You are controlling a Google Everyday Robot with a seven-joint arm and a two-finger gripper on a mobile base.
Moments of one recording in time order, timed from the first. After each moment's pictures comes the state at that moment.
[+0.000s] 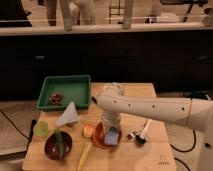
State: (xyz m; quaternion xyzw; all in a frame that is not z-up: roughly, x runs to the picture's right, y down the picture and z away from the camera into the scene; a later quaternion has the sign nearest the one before) arm 0.033 0.221 0.752 -0.25 -0.29 -0.70 0.60
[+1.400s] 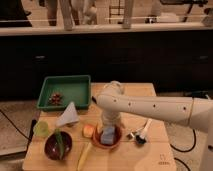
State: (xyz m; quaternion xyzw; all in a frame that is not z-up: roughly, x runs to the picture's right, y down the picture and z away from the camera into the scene) arm 0.035 0.210 0.745 -0.25 -0.28 -0.70 0.60
